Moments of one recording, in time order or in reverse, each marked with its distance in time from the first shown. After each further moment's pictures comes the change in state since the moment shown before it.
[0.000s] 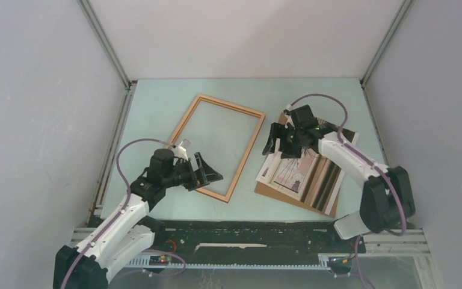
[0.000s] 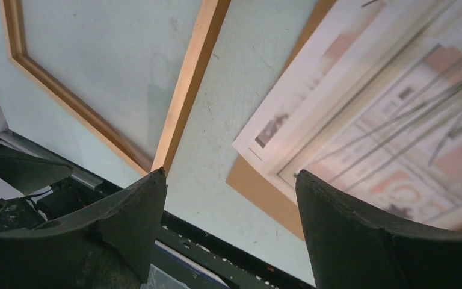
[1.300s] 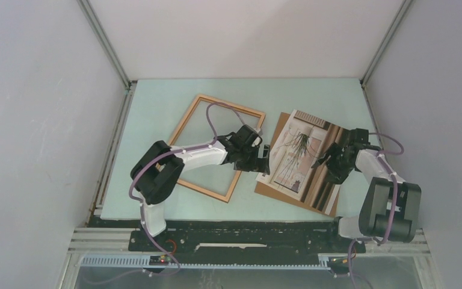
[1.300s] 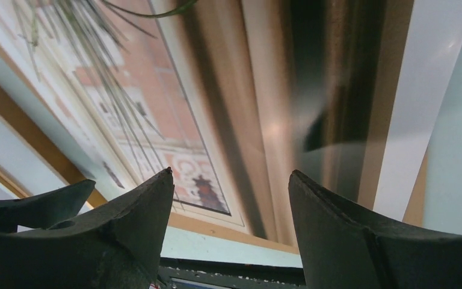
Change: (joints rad) left arm -0.439 1.058 0.763 -0.045 -0.317 0.225; right arm -0.624 -0.151 -0.321 -0.092 0.003 0.050
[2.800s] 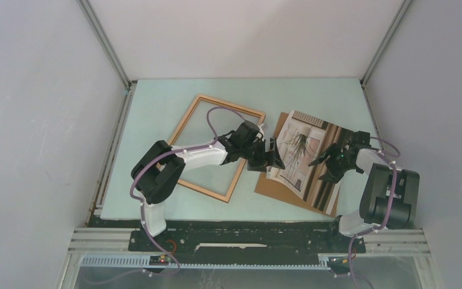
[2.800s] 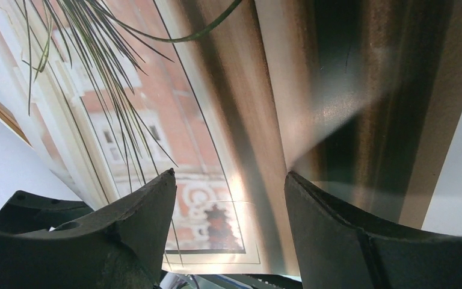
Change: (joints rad) left arm 0.000 0.033 0.014 0.200 0.226 -0.230; right arm -0.052 0.135 -0.040 0.148 -0.159 0.006
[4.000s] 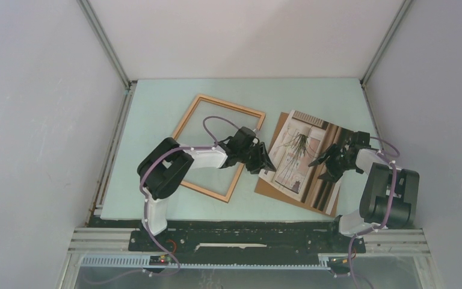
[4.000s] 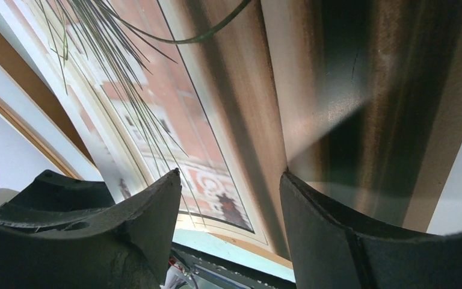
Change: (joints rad) left arm 0.026 0.055 -0.103 0.167 -0.029 -0.161; right arm 0.000 0.005 -0.005 0.019 -0.014 -0.003
